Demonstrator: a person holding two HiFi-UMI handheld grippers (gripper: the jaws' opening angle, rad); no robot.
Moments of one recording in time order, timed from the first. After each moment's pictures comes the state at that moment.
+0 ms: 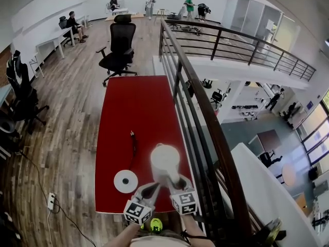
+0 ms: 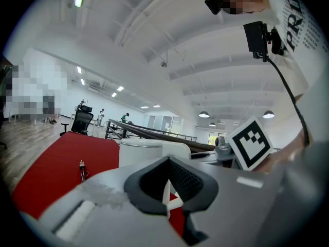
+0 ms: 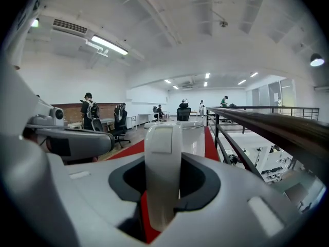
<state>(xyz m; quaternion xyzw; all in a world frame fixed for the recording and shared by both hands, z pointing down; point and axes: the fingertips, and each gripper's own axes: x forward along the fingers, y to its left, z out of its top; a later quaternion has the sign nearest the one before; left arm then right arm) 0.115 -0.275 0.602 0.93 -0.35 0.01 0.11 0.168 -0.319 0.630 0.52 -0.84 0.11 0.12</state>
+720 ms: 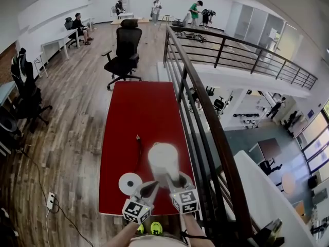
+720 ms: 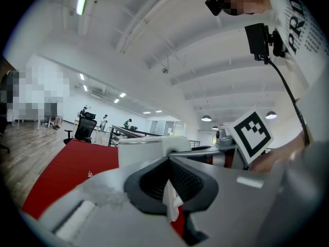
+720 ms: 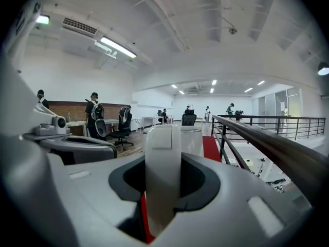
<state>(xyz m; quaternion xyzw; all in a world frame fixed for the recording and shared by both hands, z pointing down) 0.086 -0.290 0.573 0.92 -0.37 -0.01 0.09 0.137 -0.337 0.579 0.50 -0.85 0.07 0.12</state>
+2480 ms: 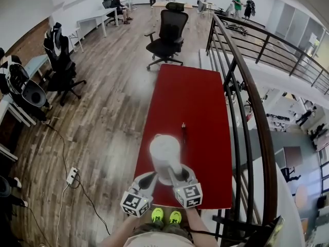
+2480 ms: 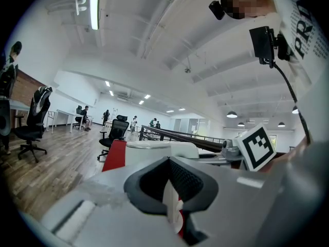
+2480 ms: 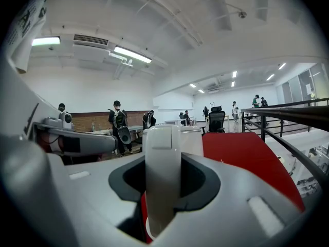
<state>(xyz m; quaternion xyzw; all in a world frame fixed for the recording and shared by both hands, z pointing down) -0.121 -0.287 0.593 0.86 -0.50 0.01 0.11 -0.065 -0.338 0.615 0.39 -0.91 0.09 0.08</state>
